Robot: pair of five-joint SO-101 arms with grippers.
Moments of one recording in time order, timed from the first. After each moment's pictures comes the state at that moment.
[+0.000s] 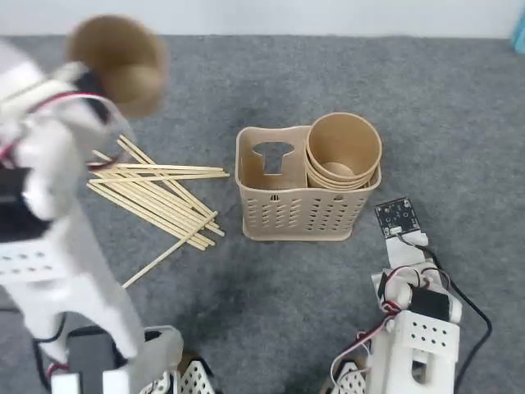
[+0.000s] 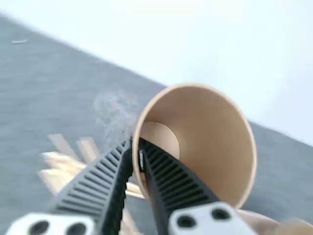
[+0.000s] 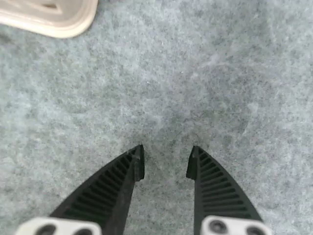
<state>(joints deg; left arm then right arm) -9.2 -15.2 -40.1 98.7 25.4 10.5 -70.3 86.1 58.3 28.5</state>
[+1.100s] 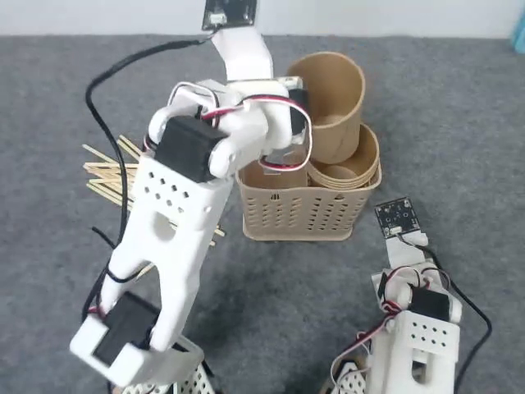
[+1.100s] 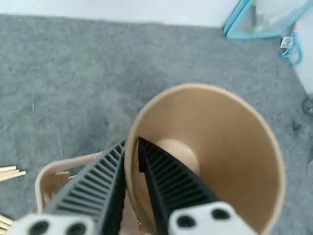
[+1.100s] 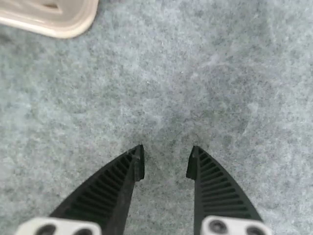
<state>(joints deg) 25.9 -2.6 -27.9 84.7 31.7 10.5 -70.3 86.1 58.3 28.5</state>
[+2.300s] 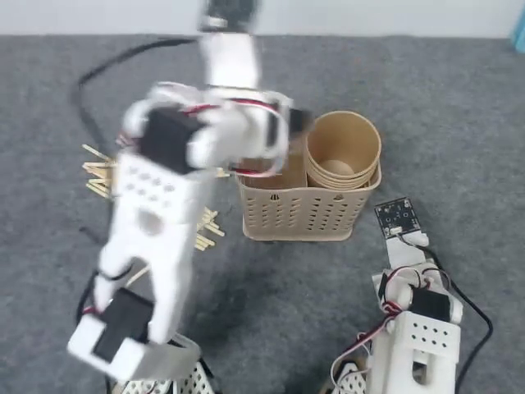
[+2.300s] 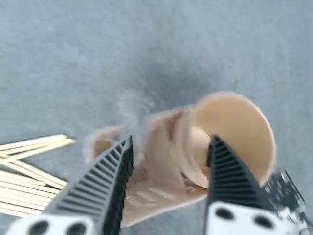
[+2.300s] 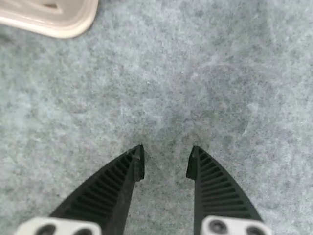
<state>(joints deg) 18.0 -4.0 -34.2 98.7 22.5 10.5 -70.3 86.1 58.3 28.5</state>
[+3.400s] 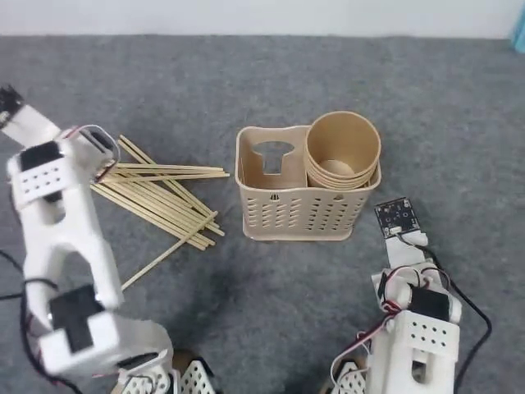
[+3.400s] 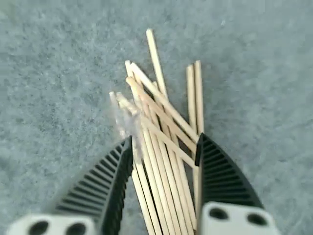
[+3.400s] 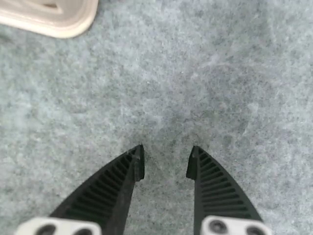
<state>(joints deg) -29.8 1.3 15.7 60.9 31.3 10.5 -70.3 86.1 58.3 28.5</state>
